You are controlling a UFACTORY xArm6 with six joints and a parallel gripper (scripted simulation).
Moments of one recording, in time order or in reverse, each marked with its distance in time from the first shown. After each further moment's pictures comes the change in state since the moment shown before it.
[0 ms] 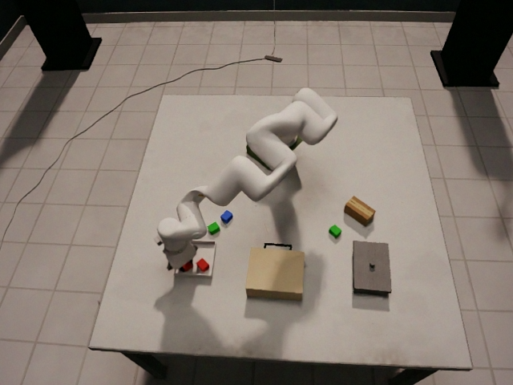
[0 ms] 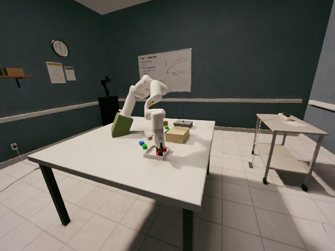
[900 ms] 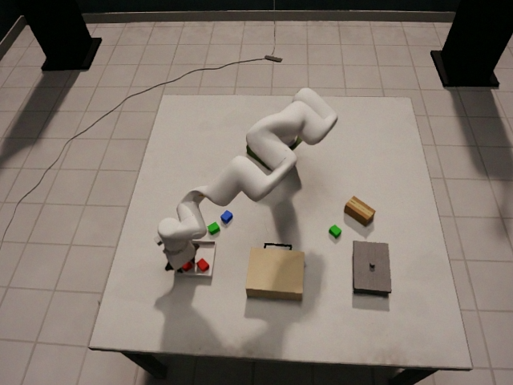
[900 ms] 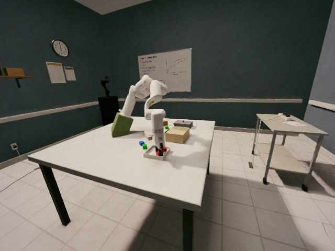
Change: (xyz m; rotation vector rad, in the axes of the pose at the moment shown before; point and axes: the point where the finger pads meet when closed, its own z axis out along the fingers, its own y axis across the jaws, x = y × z) arm 0.000 0.000 0.000 -0.001 0.000 0.000
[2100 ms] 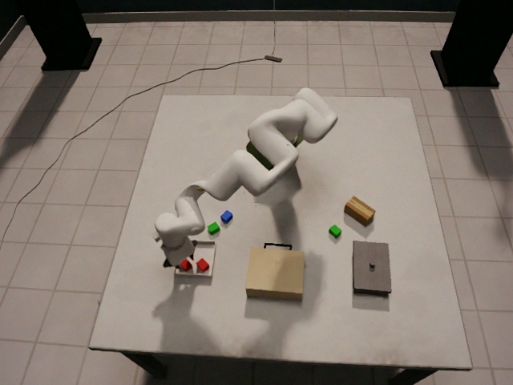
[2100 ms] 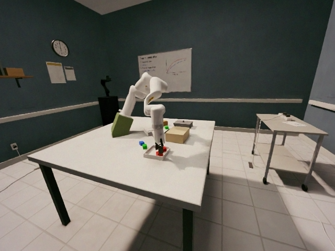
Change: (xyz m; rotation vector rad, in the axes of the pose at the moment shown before) arm 0.000 0.000 -0.029 0.000 0.000 0.000
